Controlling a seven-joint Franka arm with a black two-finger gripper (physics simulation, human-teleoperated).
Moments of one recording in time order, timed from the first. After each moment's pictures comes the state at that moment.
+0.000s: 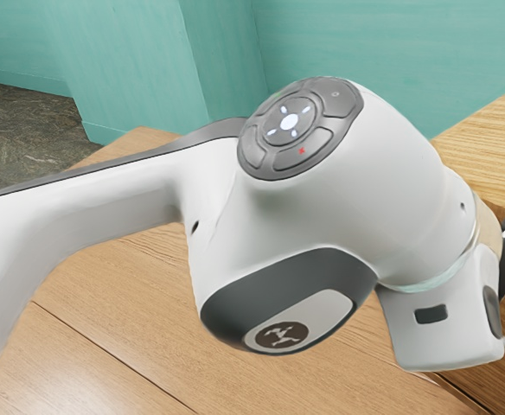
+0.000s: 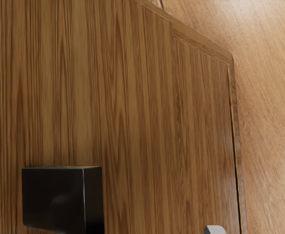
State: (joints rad) arm -0.26 0.02 -0.42 -1.68 0.22 2.29 1.14
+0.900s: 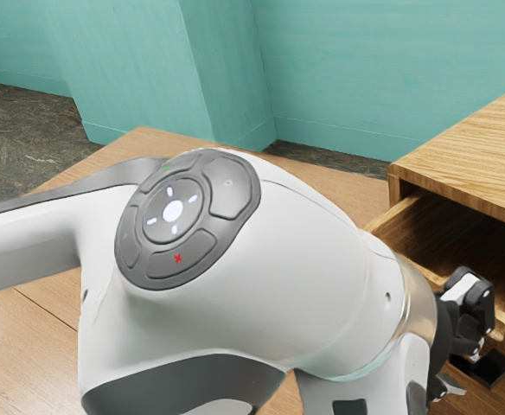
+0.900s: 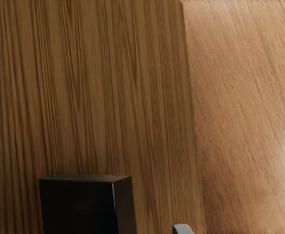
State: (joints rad) arm -0.29 -0.22 -0.43 -1.91 0.21 2.26 1.11
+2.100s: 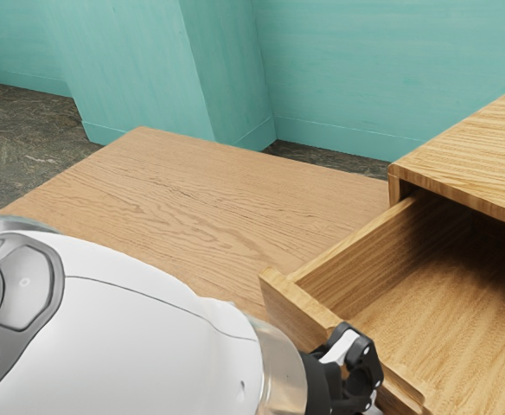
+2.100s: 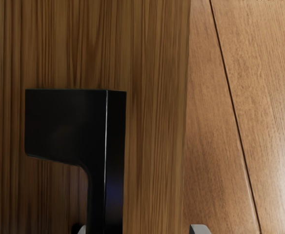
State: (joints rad) arm -0.22 -0.52 -0.50 -2.12 0.06 2.14 1.04
